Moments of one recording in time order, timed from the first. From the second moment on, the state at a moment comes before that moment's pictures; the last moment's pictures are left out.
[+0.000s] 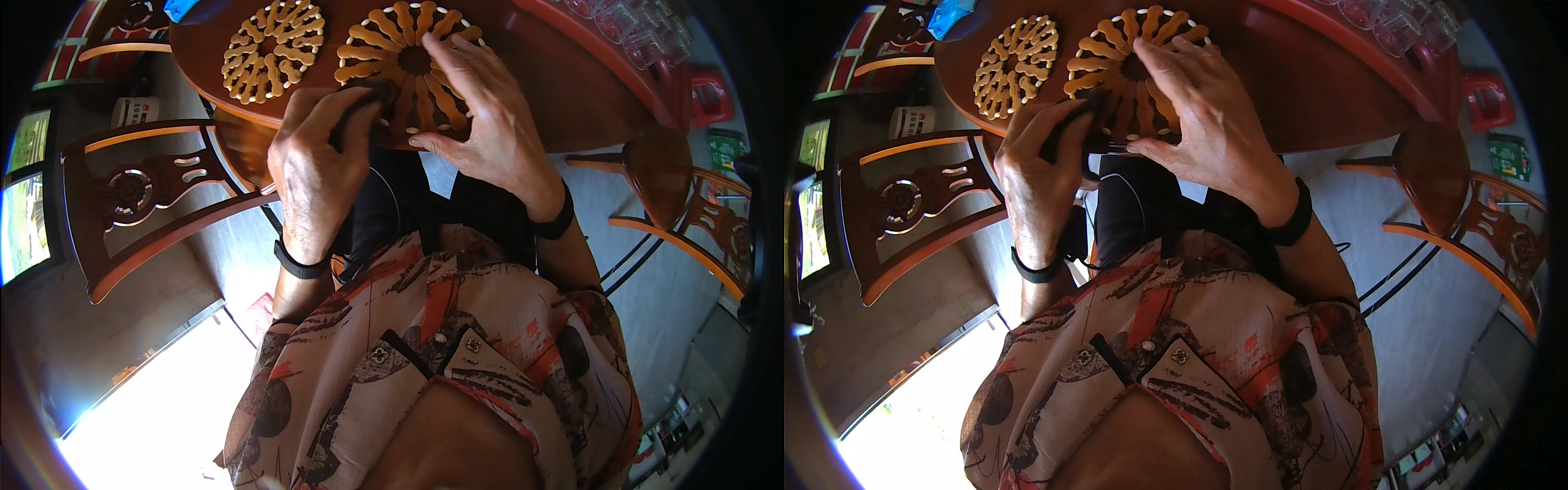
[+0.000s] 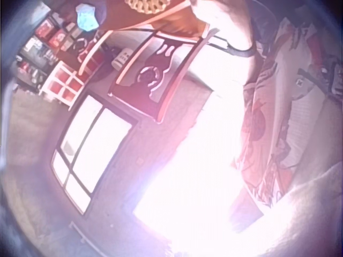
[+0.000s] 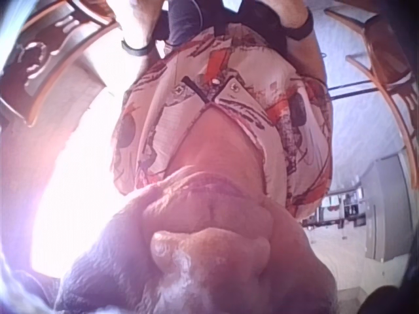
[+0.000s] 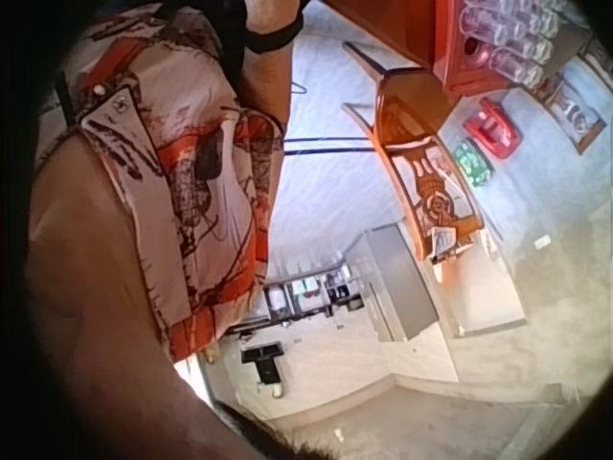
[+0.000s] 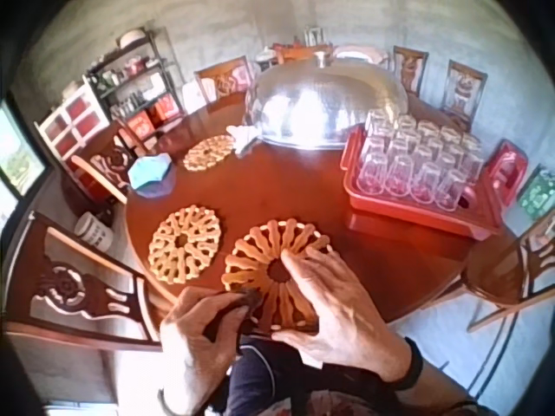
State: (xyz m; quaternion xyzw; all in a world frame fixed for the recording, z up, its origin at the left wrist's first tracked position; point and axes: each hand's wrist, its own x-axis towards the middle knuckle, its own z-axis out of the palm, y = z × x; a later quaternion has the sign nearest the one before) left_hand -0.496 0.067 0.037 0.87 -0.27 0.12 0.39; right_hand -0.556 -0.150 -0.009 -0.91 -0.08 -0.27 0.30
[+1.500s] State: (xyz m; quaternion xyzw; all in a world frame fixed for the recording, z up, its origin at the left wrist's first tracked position) left_hand -0.494 0.019 0.029 0.89 -0.33 0.16 0.26; right_hand -0.554 -0.163 -0.015 -0.93 -0.11 -0.19 0.29
